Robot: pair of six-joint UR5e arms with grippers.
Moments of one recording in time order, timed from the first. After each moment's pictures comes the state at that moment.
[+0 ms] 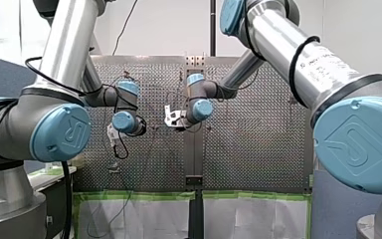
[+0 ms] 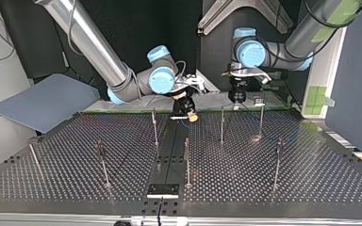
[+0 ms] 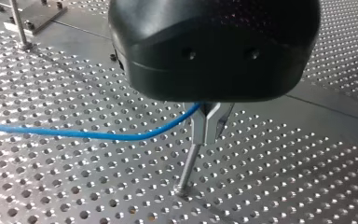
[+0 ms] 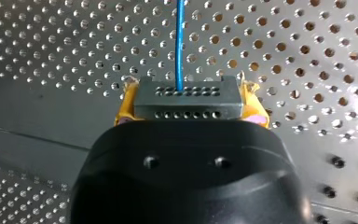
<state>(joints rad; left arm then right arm) -0.13 -1.90 -2.09 -2.42 -1.69 -1.86 2.35 -0.78 1.18 -0.13 1.52 1.53</state>
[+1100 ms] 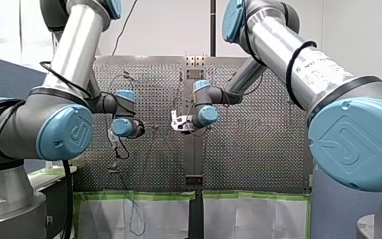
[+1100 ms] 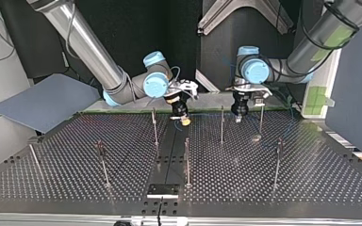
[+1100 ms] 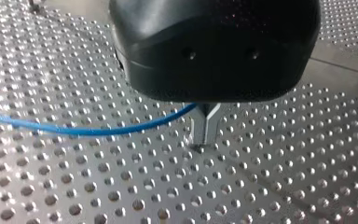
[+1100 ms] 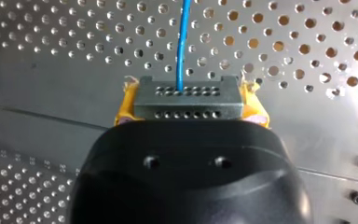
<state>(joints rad) -0.06 -2.03 -1.96 -2.36 -1.59 -1.89 2.31 -0.75 1.17 -0.18 1.51 1.53</state>
